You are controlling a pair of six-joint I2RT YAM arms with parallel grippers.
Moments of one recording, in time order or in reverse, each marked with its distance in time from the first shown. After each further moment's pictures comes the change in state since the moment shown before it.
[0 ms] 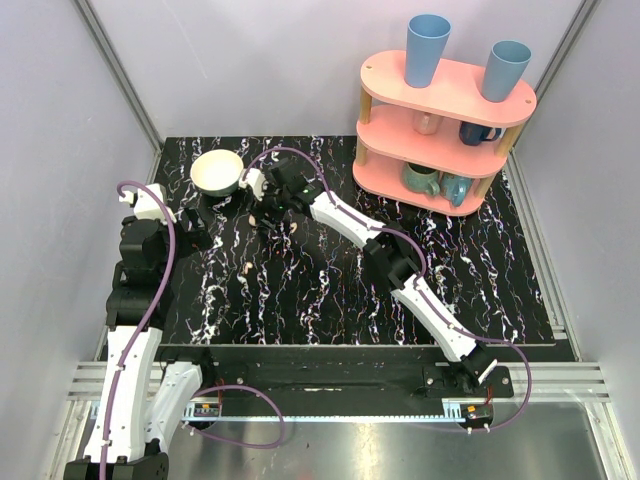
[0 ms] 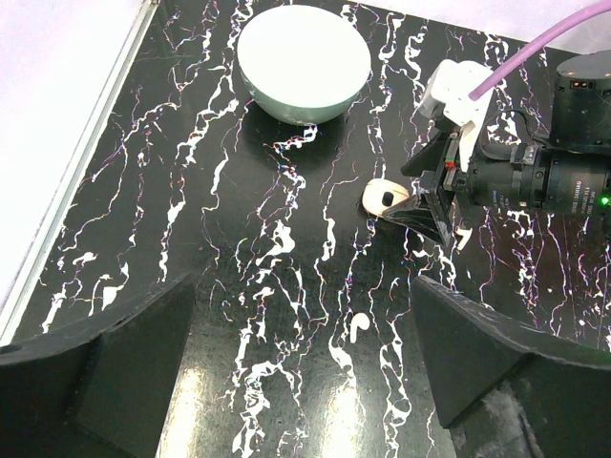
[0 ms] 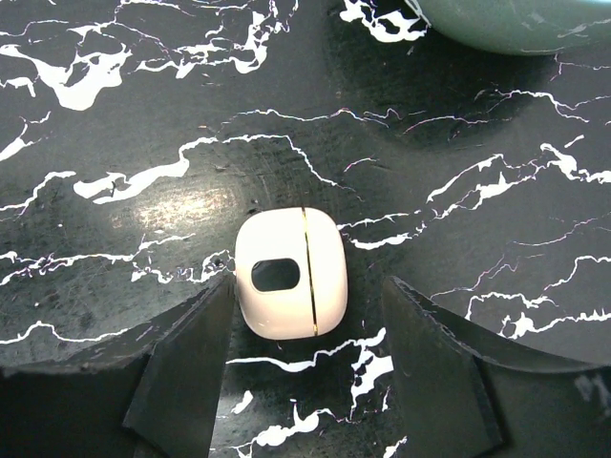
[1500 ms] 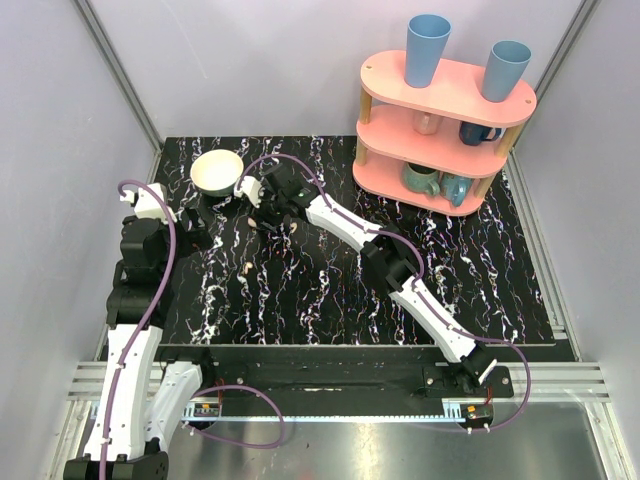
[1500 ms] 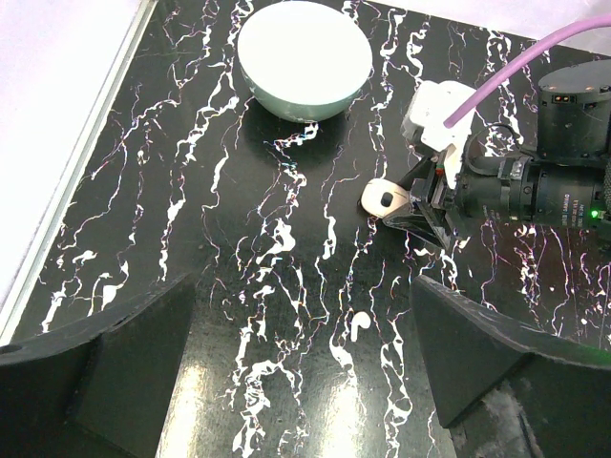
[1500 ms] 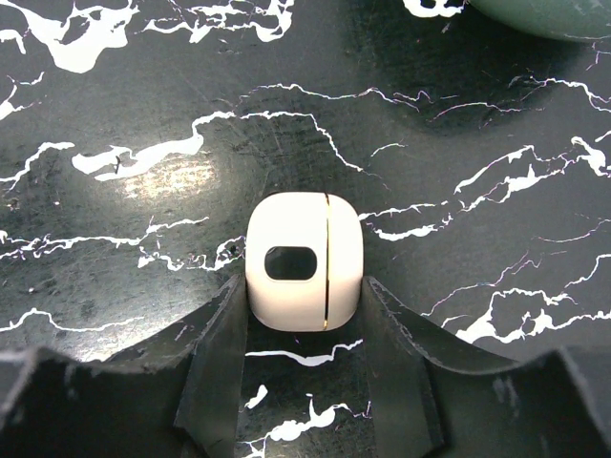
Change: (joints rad) left arm 0.000 0.008 0.000 0.000 0.000 0.000; right arm 0.027 0.000 0.000 -0.053 0.060 -0.074
